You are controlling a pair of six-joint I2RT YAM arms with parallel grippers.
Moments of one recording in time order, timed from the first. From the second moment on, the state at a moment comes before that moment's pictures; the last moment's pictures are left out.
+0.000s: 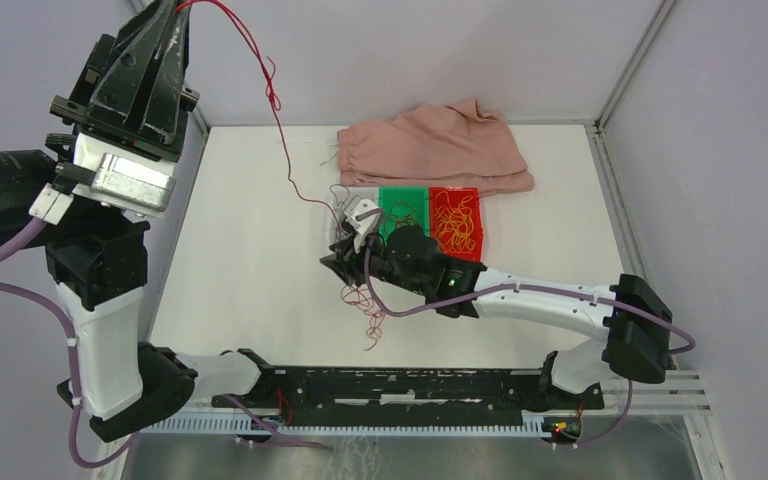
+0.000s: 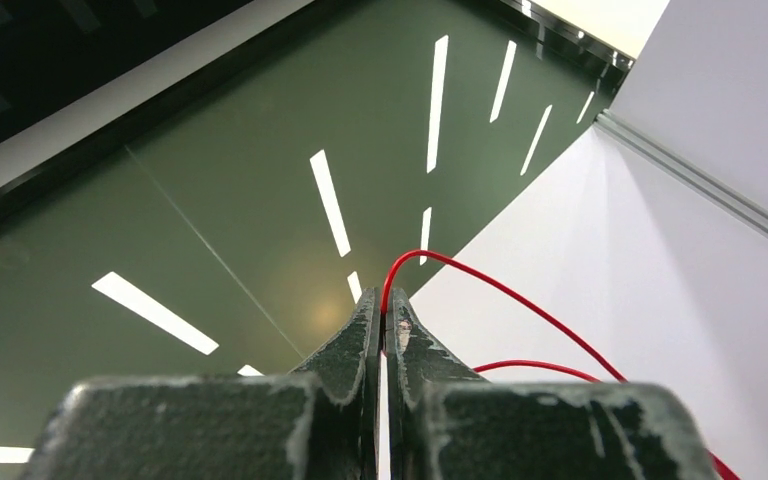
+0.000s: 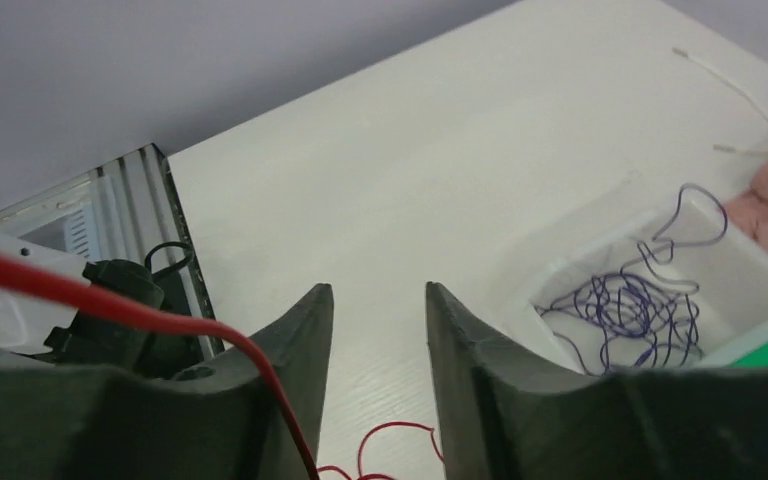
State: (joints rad) left arm -0.61 1.26 2.25 -0.08 0.40 0.91; right arm 1.17 1.47 1.11 0.26 0.04 0.14
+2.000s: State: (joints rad) left arm -0.61 0.81 1.07 -0.62 0.65 0.28; right arm 1.16 1.34 1.25 -0.25 0.23 0.17
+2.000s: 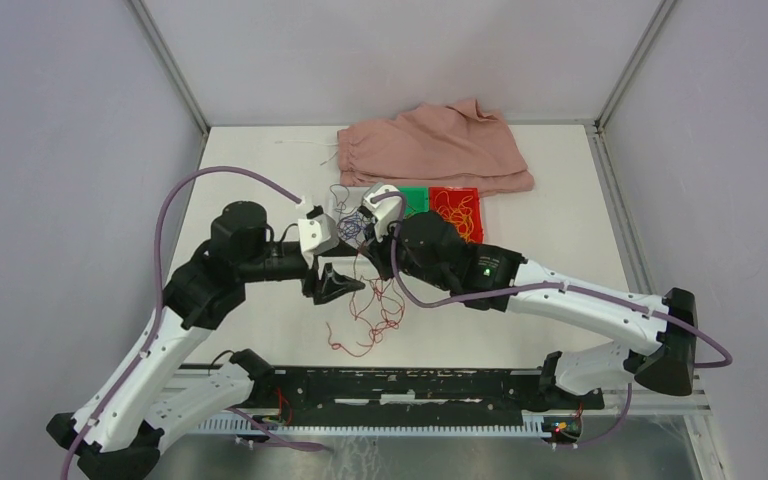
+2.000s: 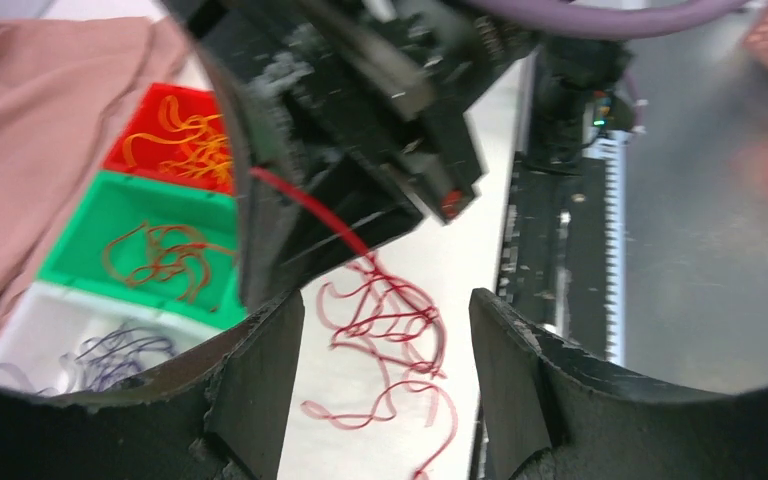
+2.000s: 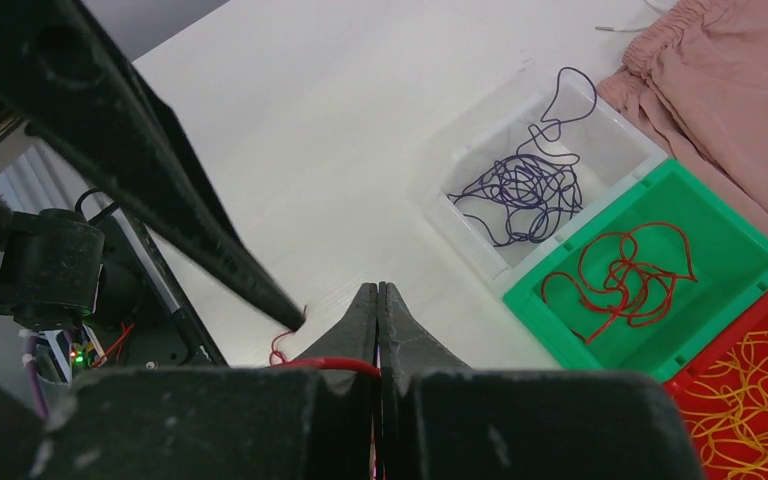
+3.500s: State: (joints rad) left arm -0.61 1.04 1.72 -0.56 0.62 0.53; right arm 1.16 1.28 0.93 0.09 0.11 0.39
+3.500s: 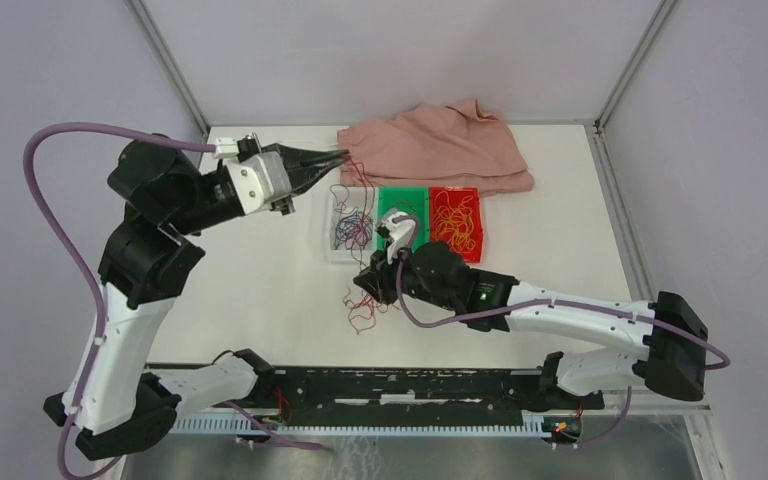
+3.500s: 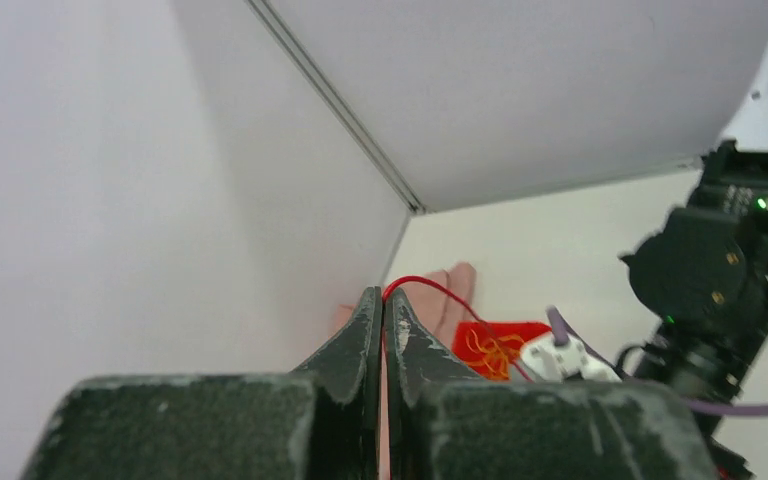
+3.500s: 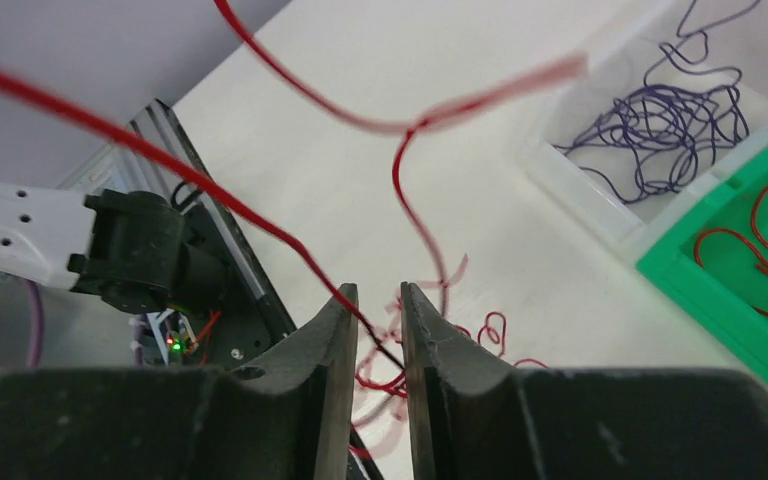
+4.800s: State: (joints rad) left arm -0.61 1.31 2.00 -0.12 0.58 0.49; right arm 1.15 1.07 0.68 0.19 0.23 0.52
